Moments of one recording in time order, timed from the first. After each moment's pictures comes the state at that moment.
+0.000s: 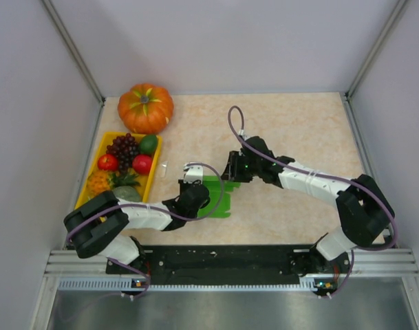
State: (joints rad) left arm -0.96 1.46 0.45 0.44 -0.85 -0.37; right arm 0.71 1.53 0.96 -0.18 -0.19 0.68
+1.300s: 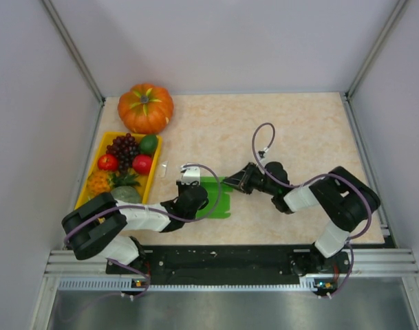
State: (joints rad) left arm -0.96 1.44 0.42 0.44 -0.85 -0.42; right arm 0.61 1.68 0.46 0.92 -0.37 1.27
